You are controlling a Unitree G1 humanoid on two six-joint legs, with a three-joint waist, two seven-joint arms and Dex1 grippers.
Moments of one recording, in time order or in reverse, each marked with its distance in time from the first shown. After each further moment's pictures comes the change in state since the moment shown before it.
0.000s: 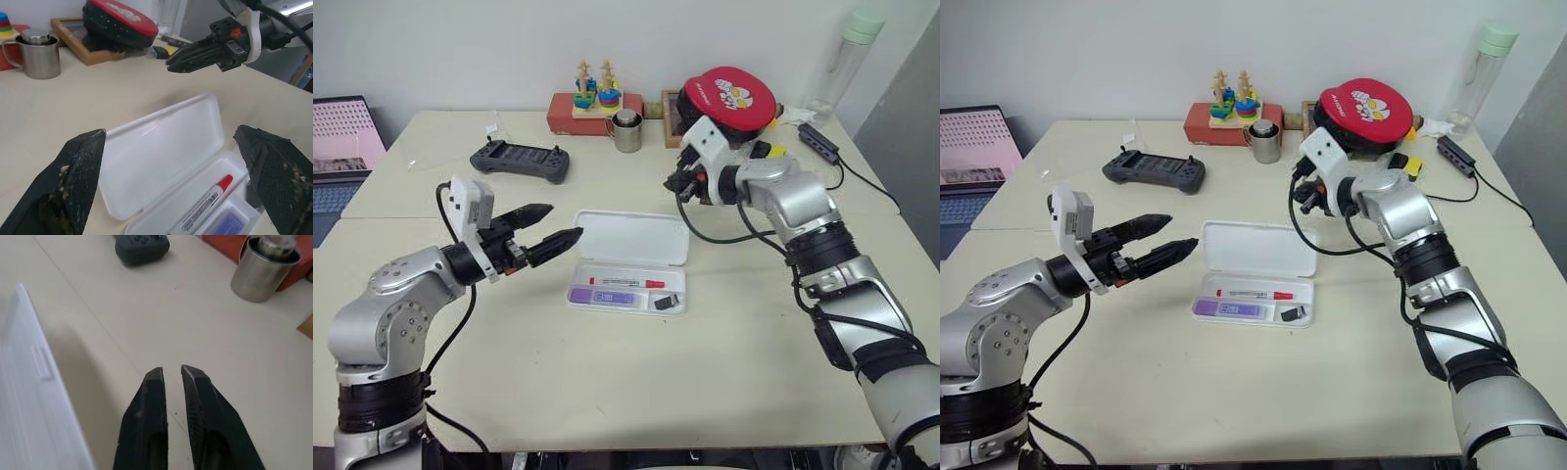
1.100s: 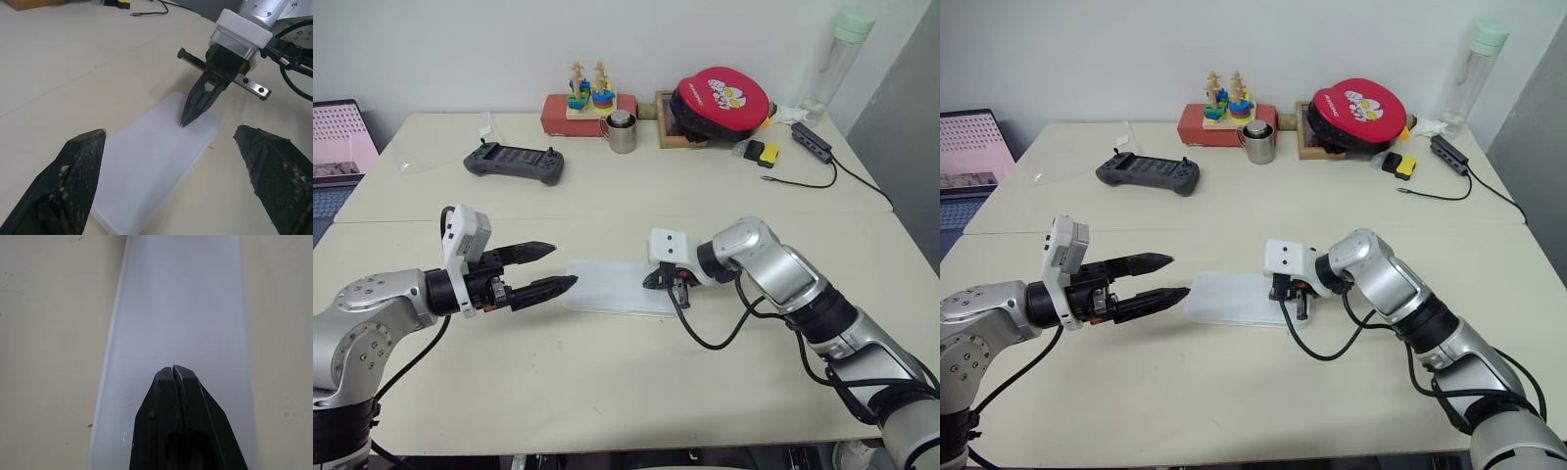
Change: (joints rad) left arm 0.072 0.187 -0.065 -0.016 -0.113 0.034 -0.105; right arm 0.364 -0.087 0.124 -0.617 -0.050 0.083 0.355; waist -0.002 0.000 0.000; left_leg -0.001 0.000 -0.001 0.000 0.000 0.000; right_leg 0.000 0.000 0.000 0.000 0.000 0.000
